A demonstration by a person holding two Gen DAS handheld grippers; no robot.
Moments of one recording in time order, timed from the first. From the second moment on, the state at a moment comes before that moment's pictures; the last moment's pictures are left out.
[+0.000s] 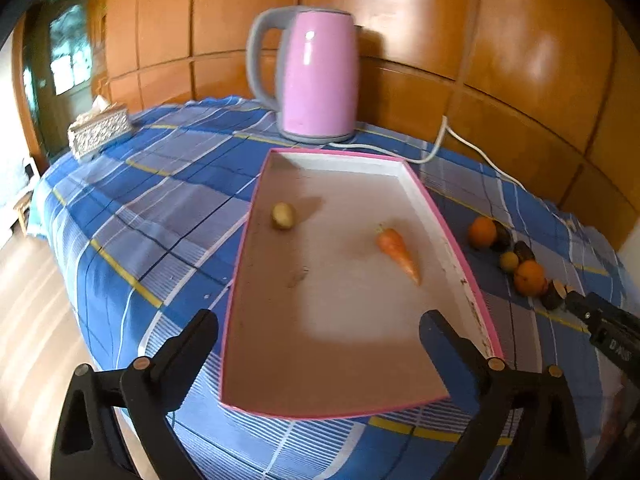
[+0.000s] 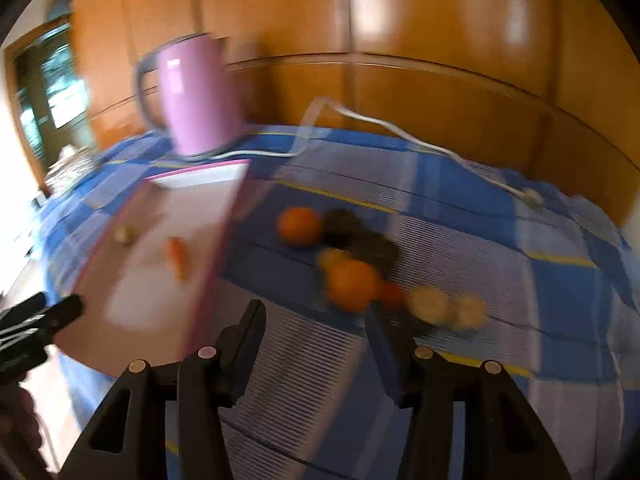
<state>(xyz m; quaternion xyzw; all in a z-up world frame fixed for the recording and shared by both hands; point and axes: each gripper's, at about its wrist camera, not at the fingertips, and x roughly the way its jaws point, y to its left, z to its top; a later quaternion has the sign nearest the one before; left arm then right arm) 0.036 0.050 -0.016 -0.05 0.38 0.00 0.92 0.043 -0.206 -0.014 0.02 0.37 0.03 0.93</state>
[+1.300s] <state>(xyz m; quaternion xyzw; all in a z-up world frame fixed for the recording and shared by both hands) 0.172 -0.105 -0.009 0.07 0.46 -0.19 0.87 0.011 -0.331 -0.076 0.11 0.39 -0.14 0.90</state>
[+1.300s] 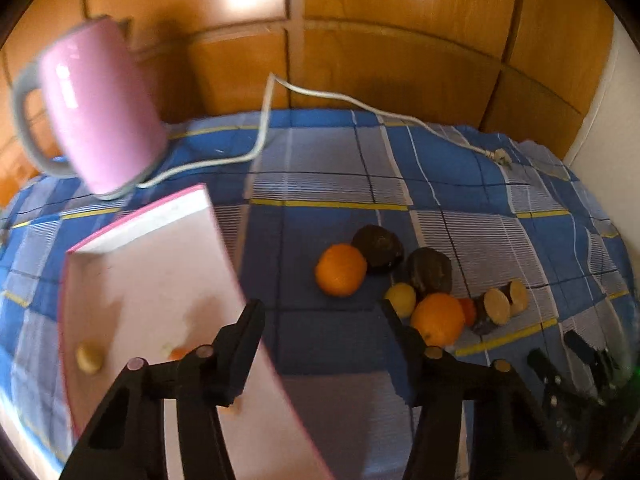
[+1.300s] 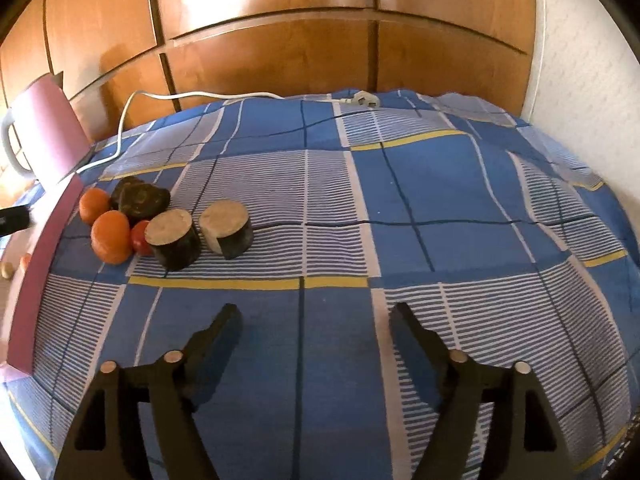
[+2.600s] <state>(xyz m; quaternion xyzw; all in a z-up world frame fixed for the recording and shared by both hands) 0.089 0.010 -0.020 -0.07 0.45 -0.15 0.88 0.025 -0.324 -0.071 0.08 0.45 -0.12 0.88</state>
